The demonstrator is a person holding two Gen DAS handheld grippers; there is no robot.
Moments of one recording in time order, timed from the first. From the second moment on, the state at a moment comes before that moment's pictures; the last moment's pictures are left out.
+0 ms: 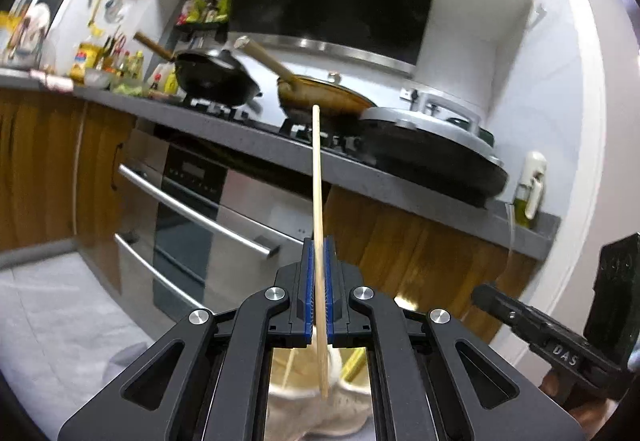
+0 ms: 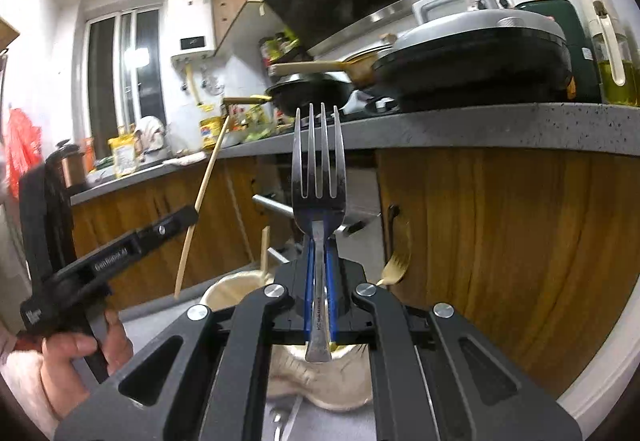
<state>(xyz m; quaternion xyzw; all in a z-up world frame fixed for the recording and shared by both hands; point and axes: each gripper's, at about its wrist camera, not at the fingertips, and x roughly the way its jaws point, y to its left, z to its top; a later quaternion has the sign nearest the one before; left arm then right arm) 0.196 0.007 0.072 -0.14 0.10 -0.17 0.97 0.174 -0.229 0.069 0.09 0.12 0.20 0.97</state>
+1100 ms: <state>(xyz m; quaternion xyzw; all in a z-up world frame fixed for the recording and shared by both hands) 0.167 0.014 0.013 -0.03 0.15 -0.11 0.98 0.228 -0.187 0.005 0.04 0.23 0.20 0.95</state>
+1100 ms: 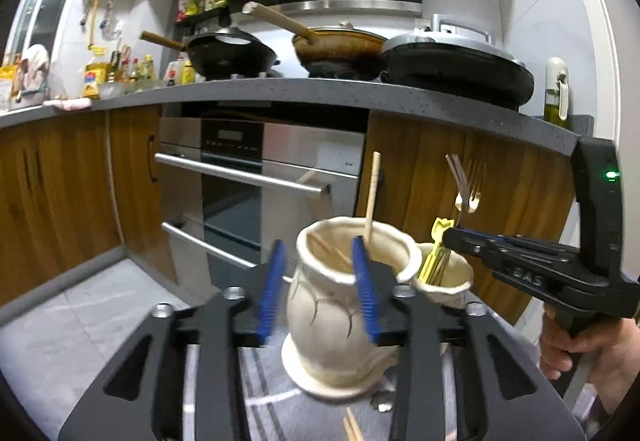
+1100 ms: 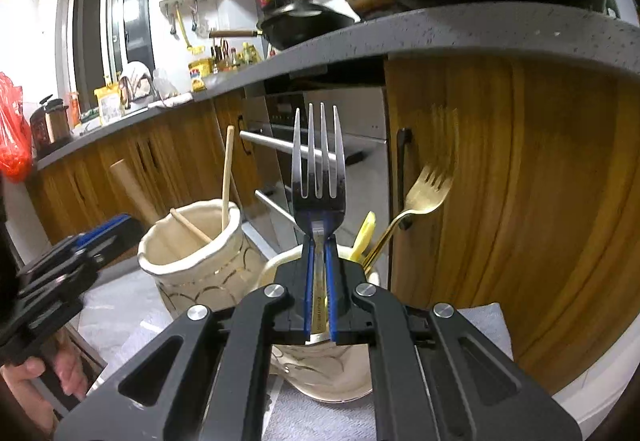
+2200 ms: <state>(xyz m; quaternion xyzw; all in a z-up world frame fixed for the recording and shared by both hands) 0.133 0.045 -0.017 -0.10 0.17 -0.09 0.98 0.212 -0.179 0.005 0.04 0.22 0.15 0.96</state>
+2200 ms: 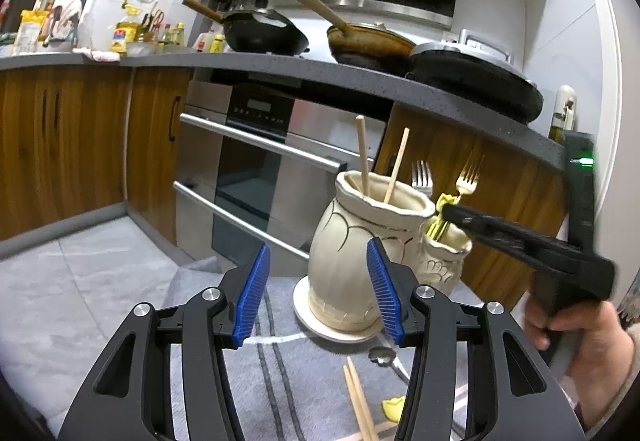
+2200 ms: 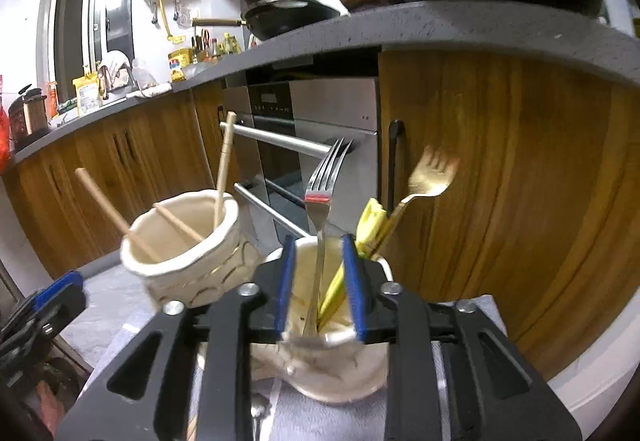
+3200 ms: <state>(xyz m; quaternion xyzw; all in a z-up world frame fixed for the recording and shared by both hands) 0.084 0.026 -0.053 -0.04 0.33 -0.02 0.94 0.100 -0.205 -0.070 0.01 0.33 0.18 0.93</state>
